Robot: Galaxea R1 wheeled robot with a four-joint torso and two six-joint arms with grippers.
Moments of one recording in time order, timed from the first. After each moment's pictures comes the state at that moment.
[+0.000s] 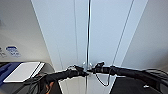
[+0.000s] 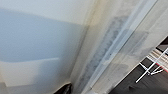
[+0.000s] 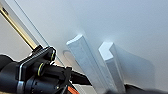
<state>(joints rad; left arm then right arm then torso) 0.40 2.83 -2.03 0.10 0.20 -0.07 -0.35 2.79 -1.82 -0.15 -0.17 0.20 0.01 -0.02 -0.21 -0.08</state>
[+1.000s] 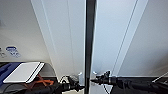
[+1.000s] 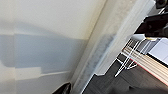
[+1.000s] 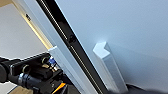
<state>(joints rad) 0.57 2.50 -1.52 0.21 0.08 -0.03 -0.50 2.58 -1.48 -0.23 -0.06 0.17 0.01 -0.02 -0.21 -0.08</state>
